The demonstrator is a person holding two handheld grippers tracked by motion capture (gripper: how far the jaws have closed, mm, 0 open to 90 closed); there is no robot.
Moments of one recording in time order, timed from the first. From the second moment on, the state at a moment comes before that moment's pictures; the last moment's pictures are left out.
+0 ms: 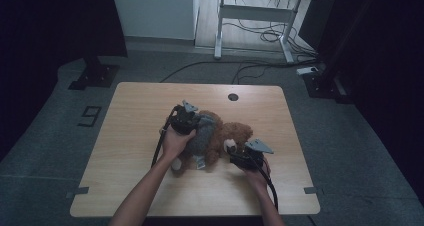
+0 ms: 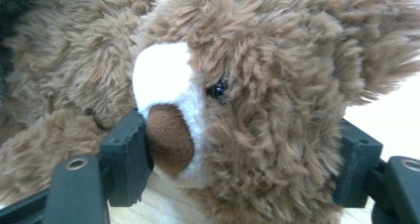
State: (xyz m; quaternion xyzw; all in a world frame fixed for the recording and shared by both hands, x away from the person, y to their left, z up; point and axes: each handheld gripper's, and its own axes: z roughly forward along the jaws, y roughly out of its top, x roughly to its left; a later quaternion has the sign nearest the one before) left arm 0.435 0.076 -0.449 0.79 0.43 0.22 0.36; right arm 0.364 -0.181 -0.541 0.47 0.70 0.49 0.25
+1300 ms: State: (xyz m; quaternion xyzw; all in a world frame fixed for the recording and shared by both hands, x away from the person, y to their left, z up) left arm 0.368 0.106 -0.479 0.79 0.37 0.25 0.43; right arm 0.391 -0.202 -0.507 0.48 0.72 0.49 0.09
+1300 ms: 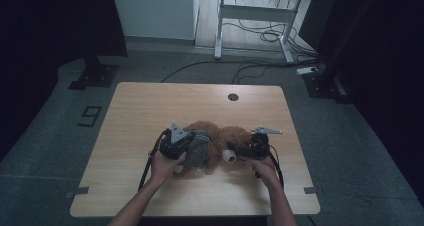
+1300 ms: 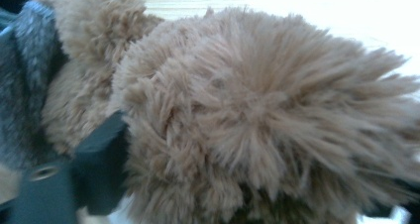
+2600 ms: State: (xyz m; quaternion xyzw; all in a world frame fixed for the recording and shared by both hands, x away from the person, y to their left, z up) left arm 0.388 0.028 -0.450 0.82 0.36 0.20 0.39; right arm 0.346 -0.207 -0.530 0.44 0.72 0.51 0.16
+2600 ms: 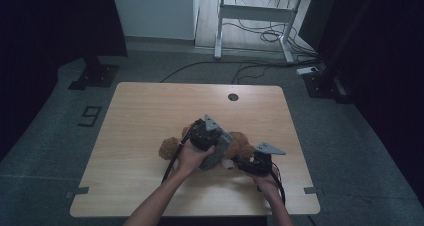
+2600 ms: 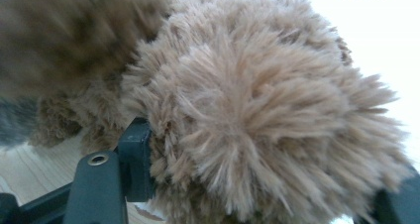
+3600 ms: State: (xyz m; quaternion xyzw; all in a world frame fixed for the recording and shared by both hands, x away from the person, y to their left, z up) left arm 0.376 0.160 -0.481 0.78 0.44 0.17 0.40; right arm 0.341 -0.205 -0.530 0.44 0.72 0.51 0.17
